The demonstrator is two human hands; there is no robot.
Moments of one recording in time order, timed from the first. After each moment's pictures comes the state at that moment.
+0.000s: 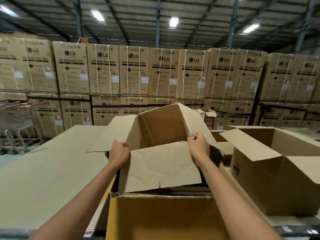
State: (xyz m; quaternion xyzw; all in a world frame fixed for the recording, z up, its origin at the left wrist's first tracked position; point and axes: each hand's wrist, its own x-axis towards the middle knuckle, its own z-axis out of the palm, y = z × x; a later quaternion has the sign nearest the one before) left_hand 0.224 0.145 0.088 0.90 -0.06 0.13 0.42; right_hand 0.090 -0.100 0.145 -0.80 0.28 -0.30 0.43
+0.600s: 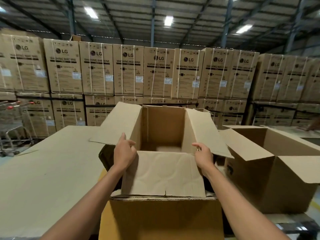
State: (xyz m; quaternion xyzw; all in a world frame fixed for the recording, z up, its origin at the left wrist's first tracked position) left_hand 0.200 0.107 0.104 0.87 -0.15 0.21 0.42; right_hand 0.086 -0.148 0.108 -0.78 0.25 -0.30 0.49
